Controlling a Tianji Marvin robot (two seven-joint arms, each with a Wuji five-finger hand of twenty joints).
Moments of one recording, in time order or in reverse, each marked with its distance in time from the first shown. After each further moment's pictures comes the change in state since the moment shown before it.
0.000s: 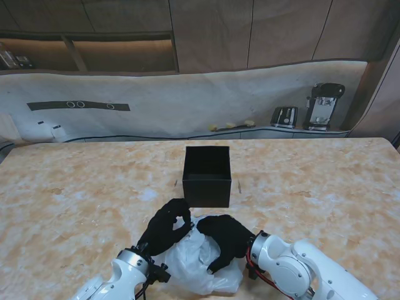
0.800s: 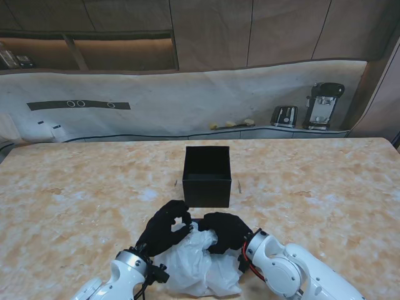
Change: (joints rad) left arm 0.007 -0.001 -0.009 0.004 -0.021 0.001 0.007; right arm 0.035 -0.060 -0.036 0.136 0.059 -0.036 -0.250; left_hand -0.099 -0.139 0.198 -0.118 0.127 -0.092 -0.081 -0.377 0.045 -0.011 0.009 -0.145 0.029 -0.002 -0.040 -0.066 0.030 0.001 -0.011 0.000; right_hand 0.425 -0.074 0.067 -0.005 0.418 -0.178 0.831 0.148 0.521 -0.057 0.479 0.374 0.606 -0.025 0.692 0.384 0.804 -0.039 0.978 0.015
